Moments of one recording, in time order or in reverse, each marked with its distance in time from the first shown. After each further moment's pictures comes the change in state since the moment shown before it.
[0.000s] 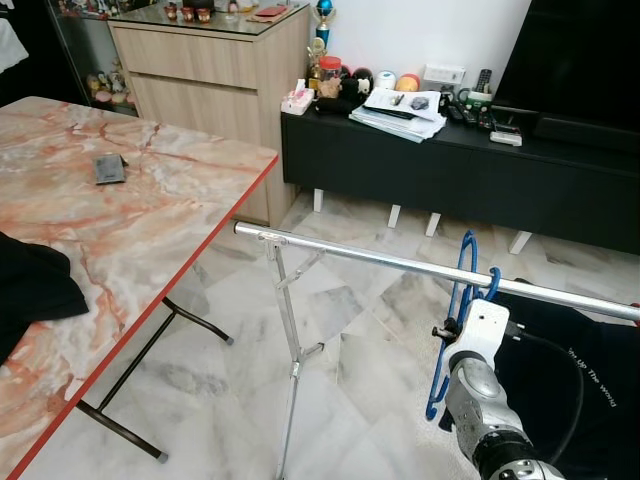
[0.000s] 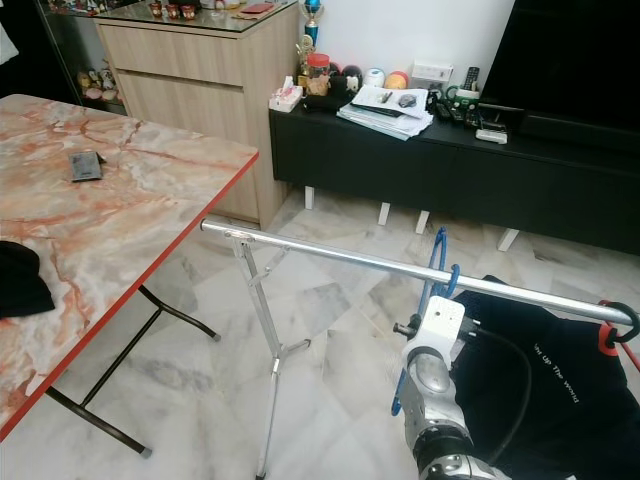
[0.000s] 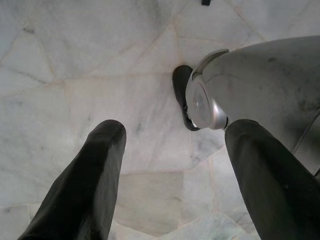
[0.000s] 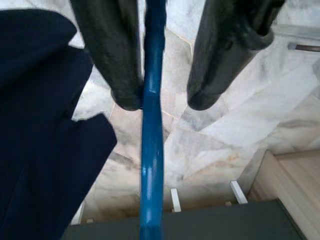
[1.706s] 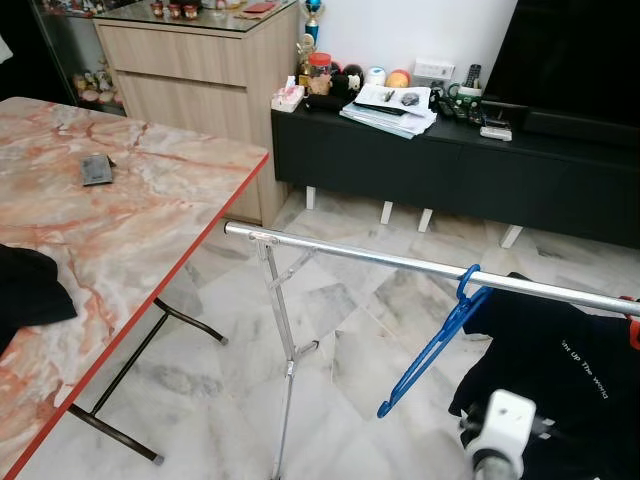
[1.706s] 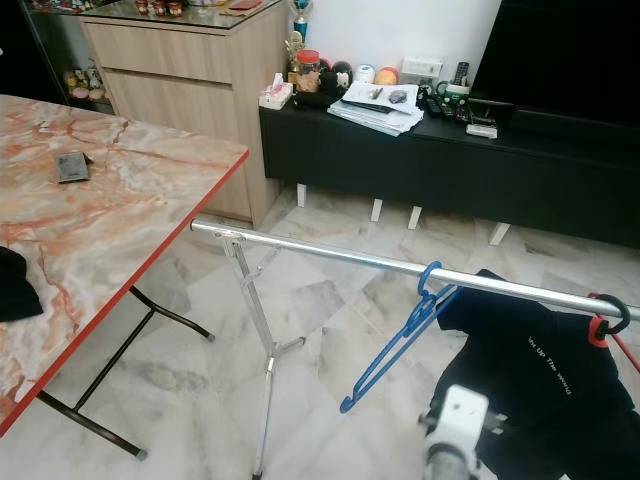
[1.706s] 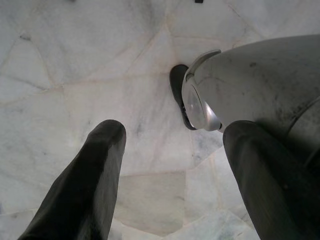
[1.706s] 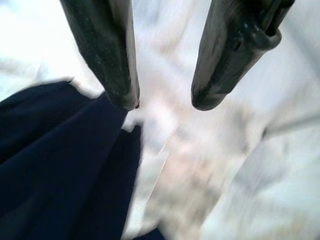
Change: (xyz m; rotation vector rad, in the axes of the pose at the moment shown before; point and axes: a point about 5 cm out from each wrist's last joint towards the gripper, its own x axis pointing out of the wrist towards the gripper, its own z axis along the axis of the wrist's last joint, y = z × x) left arm 0.002 -0.008 0.002 0.019 -0.003 -0.001; right arm -0.047 -0.046 -0.102 -0.096 0.216 -0.104
